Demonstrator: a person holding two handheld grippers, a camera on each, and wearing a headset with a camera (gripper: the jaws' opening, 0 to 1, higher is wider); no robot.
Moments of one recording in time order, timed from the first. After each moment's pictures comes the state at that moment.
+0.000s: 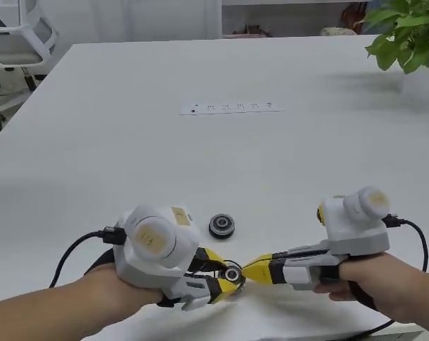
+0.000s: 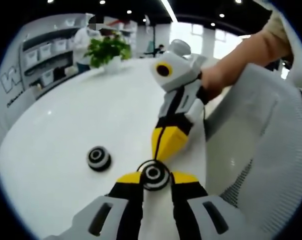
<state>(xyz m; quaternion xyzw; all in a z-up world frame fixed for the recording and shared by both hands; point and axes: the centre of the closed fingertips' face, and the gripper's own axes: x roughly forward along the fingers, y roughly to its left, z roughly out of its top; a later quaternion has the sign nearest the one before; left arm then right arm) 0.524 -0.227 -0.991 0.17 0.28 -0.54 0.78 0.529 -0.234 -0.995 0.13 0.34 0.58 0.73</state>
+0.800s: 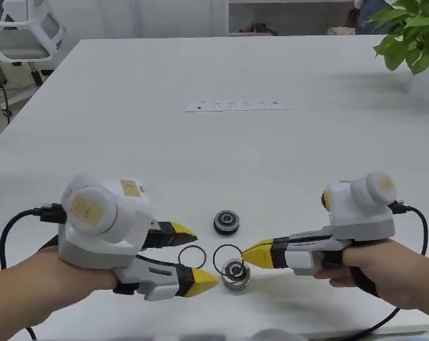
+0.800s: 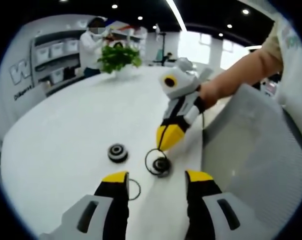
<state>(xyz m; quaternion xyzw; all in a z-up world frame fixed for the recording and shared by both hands) 0.520 -0.181 -0.953 0.14 0.27 -0.51 0.80 0.528 -0.222 -0.968 0.13 0.32 0.59 0.73</state>
